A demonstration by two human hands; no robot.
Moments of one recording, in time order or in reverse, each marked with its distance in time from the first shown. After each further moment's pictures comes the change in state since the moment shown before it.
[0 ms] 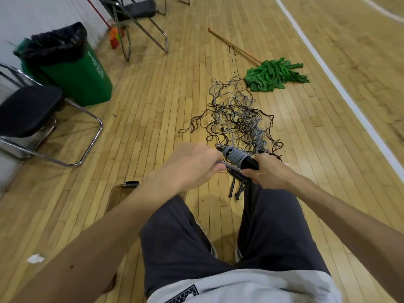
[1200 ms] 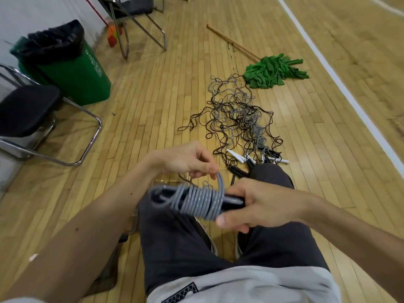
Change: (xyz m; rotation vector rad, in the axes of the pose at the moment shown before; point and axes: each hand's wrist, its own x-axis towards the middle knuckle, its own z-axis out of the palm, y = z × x) left_hand 0.022 -0.060 0.035 -1.057 -0.555 0.036; right_hand -0.094 -0.061 0.001 0.317 -0.620 -0.554
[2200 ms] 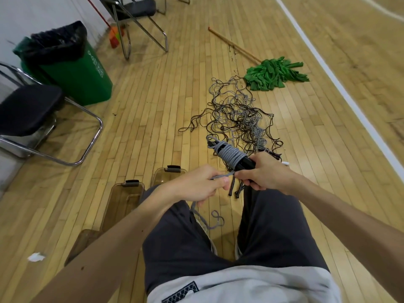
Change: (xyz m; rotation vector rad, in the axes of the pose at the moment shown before) left_hand -0.005 0.015 0.072 0.041 0.258 -0.135; right_hand 0.022 0.056 -0.045 0.100 0.582 0.391
